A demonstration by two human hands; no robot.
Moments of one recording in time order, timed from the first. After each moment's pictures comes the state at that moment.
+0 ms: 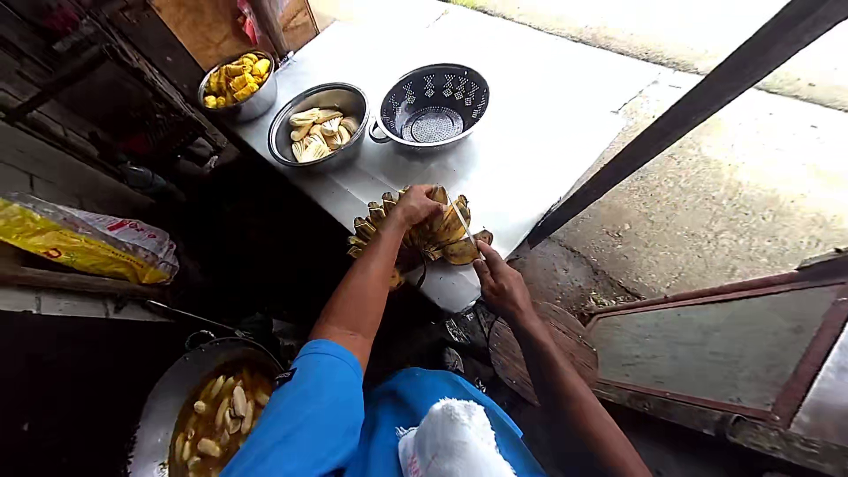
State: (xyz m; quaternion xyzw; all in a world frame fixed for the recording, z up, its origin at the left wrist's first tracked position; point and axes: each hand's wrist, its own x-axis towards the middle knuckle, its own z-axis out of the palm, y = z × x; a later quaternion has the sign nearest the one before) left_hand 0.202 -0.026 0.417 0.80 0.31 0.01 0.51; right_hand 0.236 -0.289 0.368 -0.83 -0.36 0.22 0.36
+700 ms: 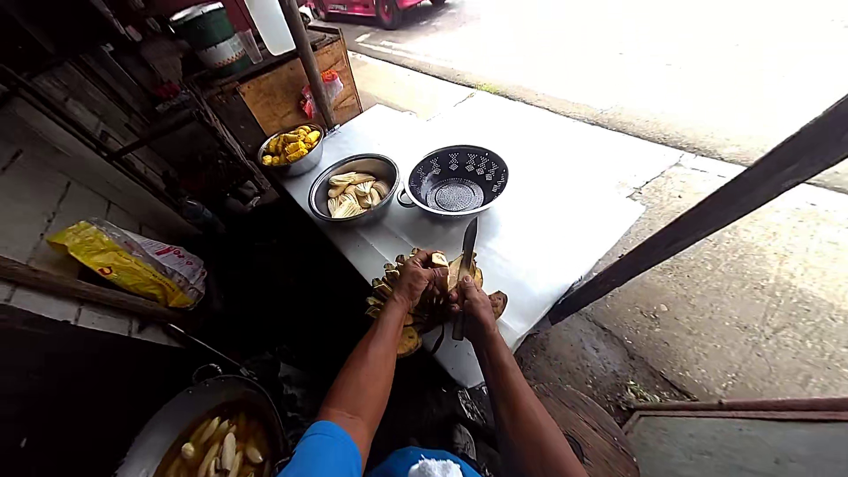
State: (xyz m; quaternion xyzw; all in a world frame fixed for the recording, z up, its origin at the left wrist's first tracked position) left_hand 0.162 -0.032 0.401 0.63 0.31 0.22 0.68; right_hand 0.244 -0.155 0.354 -0.47 -0.06 0.47 0.74
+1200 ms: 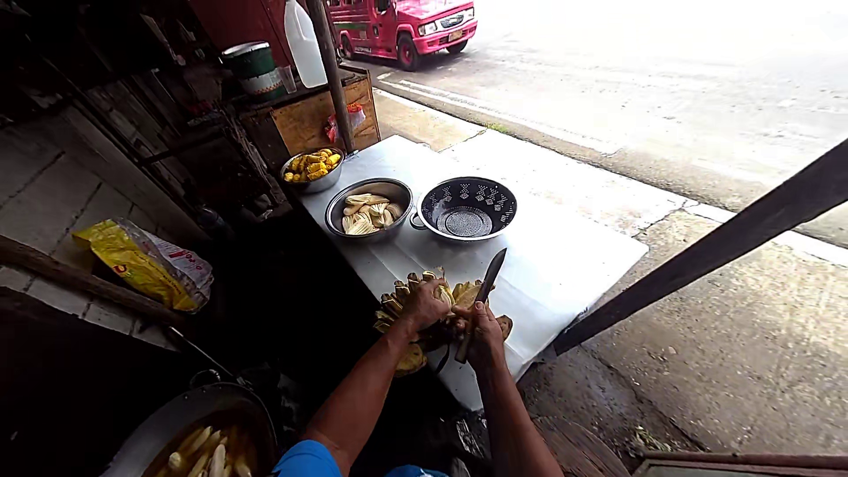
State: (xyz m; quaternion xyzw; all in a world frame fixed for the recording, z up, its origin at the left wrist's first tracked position) left_hand 0.140 -0.044 0.429 0.83 0.35 0.10 0.41; right_hand 0.229 -0.167 0.363 -0.45 -0.04 0.42 0.79
